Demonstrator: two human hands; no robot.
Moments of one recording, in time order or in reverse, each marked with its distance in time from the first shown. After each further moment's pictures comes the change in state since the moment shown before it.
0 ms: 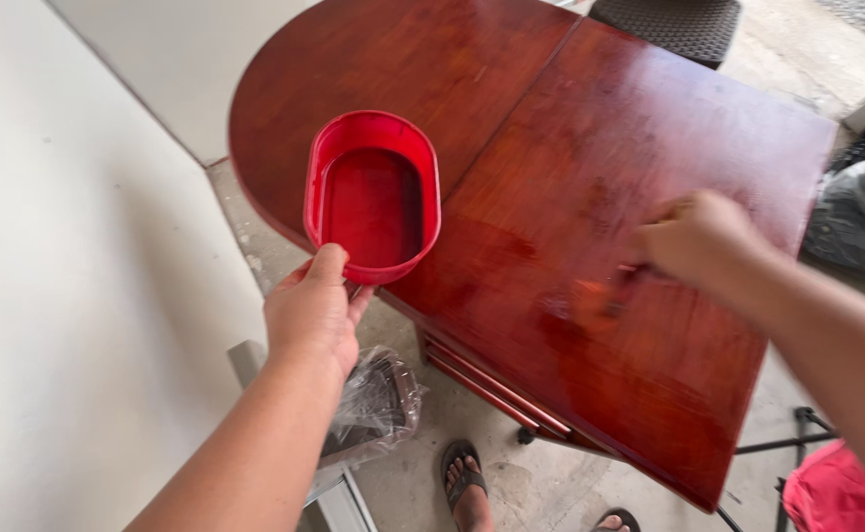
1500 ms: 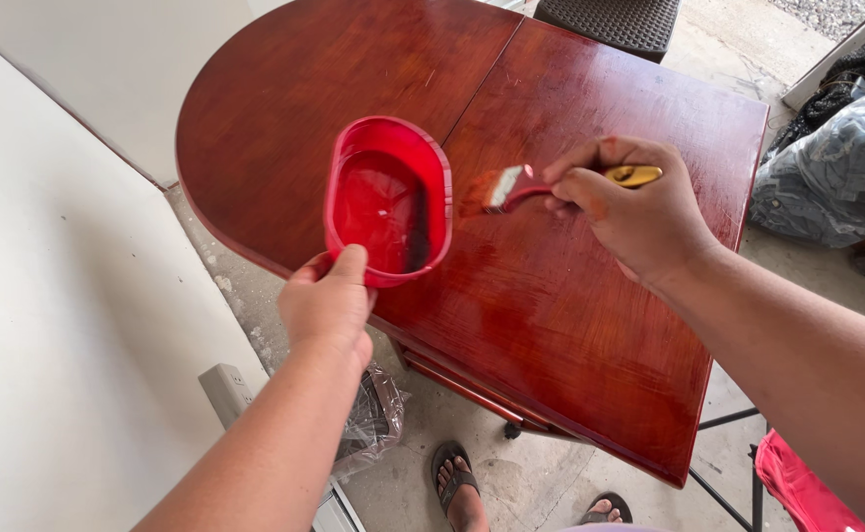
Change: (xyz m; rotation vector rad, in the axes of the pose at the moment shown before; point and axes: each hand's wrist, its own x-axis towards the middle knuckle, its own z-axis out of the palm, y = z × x) left_hand -0.016 -0.016 0.047 0.219 0.007 -0.001; right_hand -0.015 0.005 0.000 0.734 -0.046 -0.697
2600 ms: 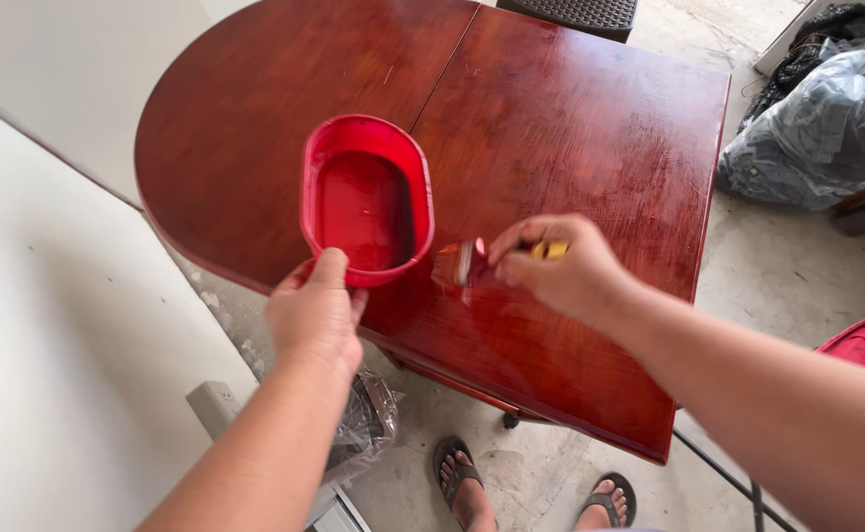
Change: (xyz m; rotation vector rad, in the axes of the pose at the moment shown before) left_hand -0.004 -0.014 0.015 -0.114 -0.070 -0.043; right_hand -0.026 0.063 -0.007 -0.258 -0.119 0.200
